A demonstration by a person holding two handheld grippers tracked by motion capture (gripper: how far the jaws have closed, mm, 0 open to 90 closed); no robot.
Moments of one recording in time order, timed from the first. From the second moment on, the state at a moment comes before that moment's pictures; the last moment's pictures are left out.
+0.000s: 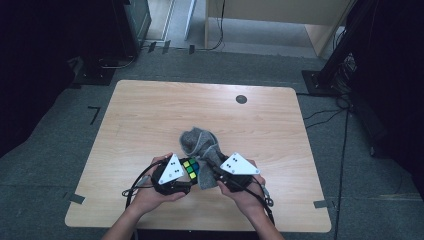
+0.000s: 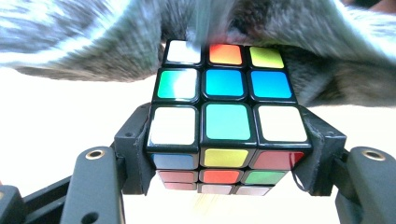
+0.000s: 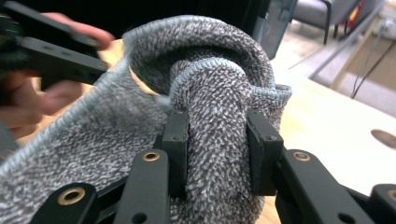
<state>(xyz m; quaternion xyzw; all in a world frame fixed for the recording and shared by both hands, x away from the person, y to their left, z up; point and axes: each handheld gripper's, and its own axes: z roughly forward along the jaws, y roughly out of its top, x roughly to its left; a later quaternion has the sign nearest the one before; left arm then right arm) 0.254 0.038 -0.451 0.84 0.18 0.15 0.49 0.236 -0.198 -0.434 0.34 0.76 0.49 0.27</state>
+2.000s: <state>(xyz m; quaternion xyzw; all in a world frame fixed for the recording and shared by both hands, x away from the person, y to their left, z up) 0.251 0.046 -0.446 0.81 0.16 0.11 0.56 0.235 -0.208 -0.424 0.34 0.70 0.61 0.16</state>
